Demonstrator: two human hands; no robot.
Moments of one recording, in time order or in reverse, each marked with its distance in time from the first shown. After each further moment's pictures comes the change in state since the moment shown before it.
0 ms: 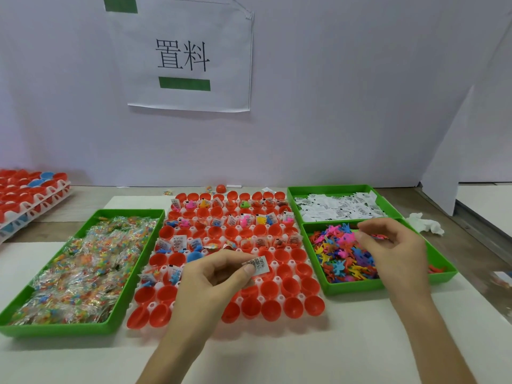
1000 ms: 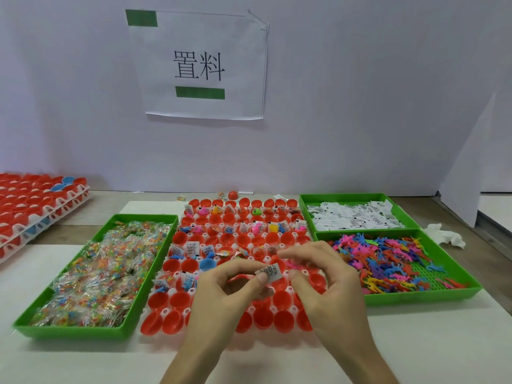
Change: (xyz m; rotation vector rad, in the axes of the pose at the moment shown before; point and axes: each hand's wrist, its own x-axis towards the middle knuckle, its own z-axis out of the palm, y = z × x) left_hand 0.001 -0.007 0.003 -0.071 0.021 -0.042; right_hand -0.078 -0.064 0.068 0.139 -0.334 -0.250
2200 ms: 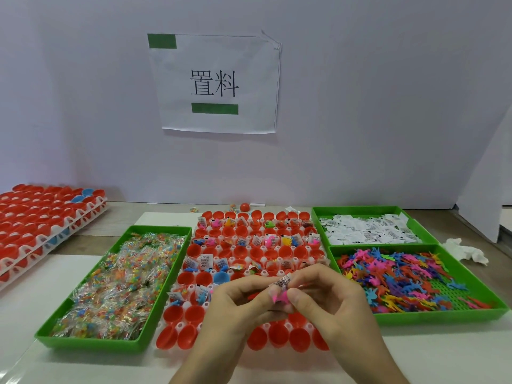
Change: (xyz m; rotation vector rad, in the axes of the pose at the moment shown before) left_hand 0.004 0.006 -0.010 -0.303 -0.155 -0.162; right_hand 0.001 0.001 0.002 0.254 -0.210 0.218
